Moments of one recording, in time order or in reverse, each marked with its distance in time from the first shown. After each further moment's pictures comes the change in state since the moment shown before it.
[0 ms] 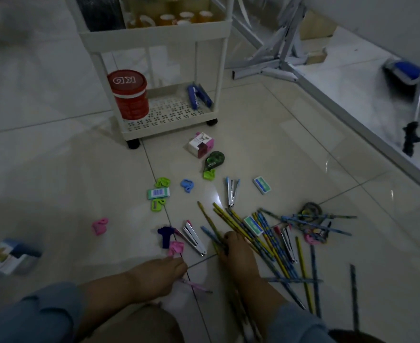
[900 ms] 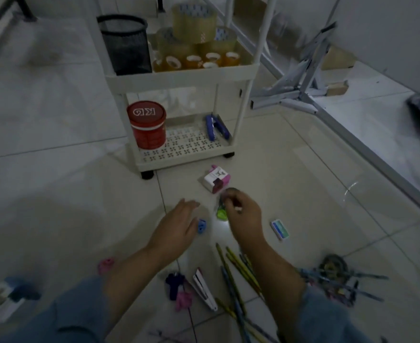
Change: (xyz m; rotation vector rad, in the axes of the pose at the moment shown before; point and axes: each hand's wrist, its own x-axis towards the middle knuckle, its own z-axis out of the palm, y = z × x) left_hand 0.040 -0.050 -0.133 -0.560 0.807 -0.326; right_hand 0.120 -0.099 -0.093 0.610 0.360 -0.215
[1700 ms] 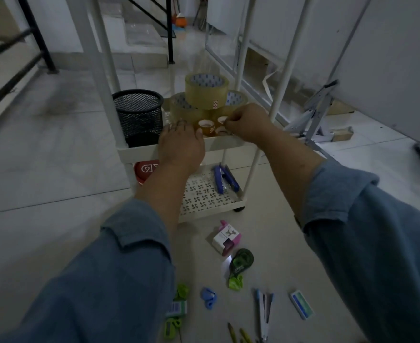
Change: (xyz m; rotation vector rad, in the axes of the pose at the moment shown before) left_hand 0.214 0.070 -0.177 0.566 0.444 -0.131; right_hand 0.242 -0.200 -0.021 -0.472 -0.138 -0.221
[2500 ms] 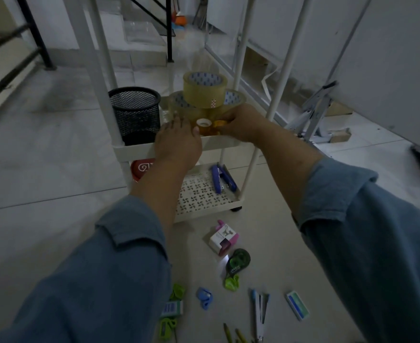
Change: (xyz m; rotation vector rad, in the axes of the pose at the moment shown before) left_hand 0.005 -0.001 -0.002 -0.030 -0.053 -0.026; right_hand -0.009 -0.009 -0.009 -0.013 -0.211 -0.172
